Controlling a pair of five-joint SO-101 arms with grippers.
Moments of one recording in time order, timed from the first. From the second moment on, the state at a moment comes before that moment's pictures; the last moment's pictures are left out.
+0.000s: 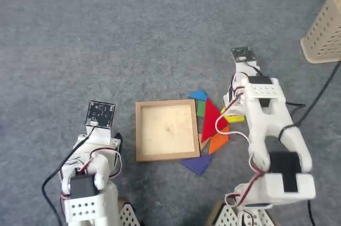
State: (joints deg) left arm -14.1 -103.3 97.2 72.0 -11.1; right arm -4.4 1.6 30.9 56.7 6.7
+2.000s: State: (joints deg) left arm -14.1 -103.3 97.2 72.0 -11.1; right arm -1.8 27.8 0.2 67.5 -2.9
